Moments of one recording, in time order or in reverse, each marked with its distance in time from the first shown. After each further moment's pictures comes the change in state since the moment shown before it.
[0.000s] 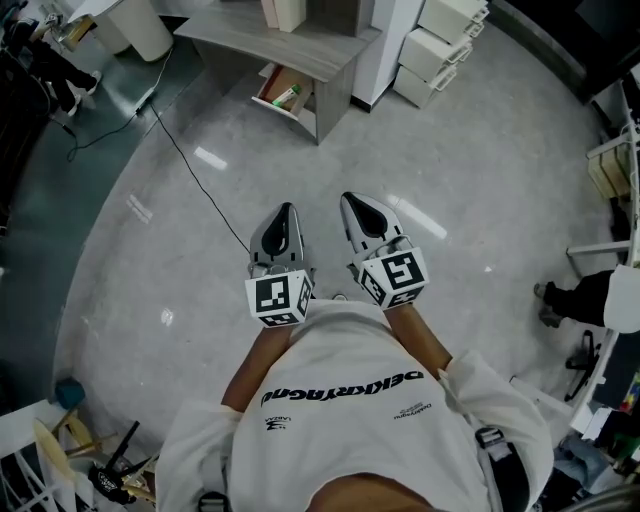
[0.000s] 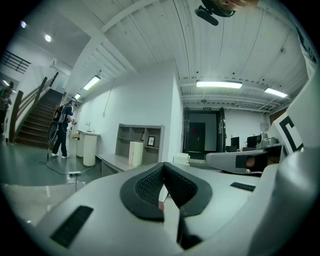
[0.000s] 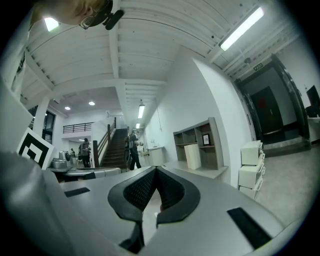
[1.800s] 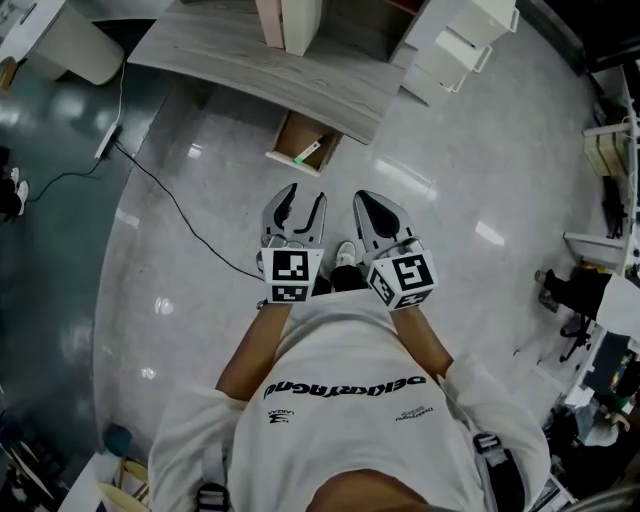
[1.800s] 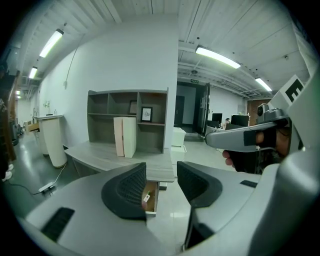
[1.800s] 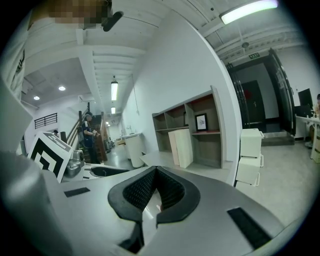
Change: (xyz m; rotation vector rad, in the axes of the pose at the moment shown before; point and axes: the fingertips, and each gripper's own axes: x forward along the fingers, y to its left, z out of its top) left arm 0.510 0.295 -0.038 0.120 0.338 -0.362; right arm 0.534 -0.178 -0.002 0.075 0.185 -0.241
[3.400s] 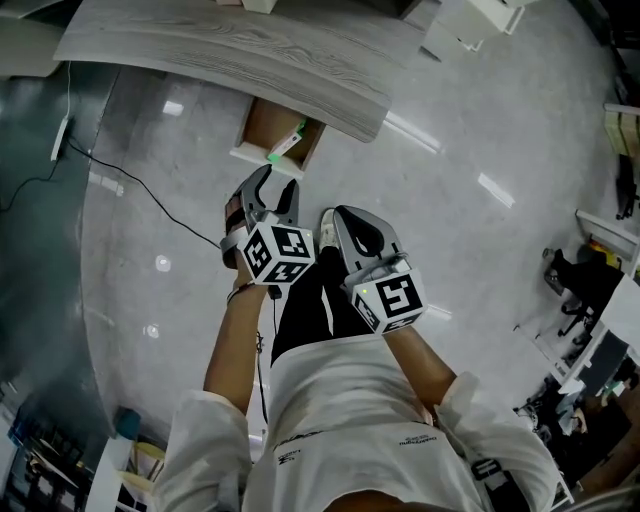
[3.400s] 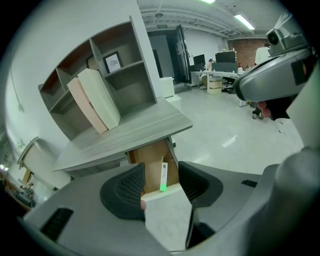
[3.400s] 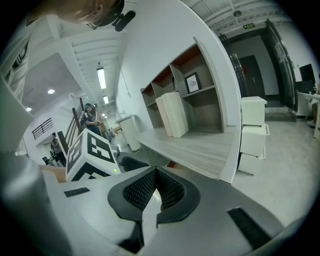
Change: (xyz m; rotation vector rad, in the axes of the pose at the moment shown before) left arm 0.247 0.066 -0.200 0.405 0.478 -0.020; right arm 0.151 -0.122 -0.179 0.121 0.199 0.034
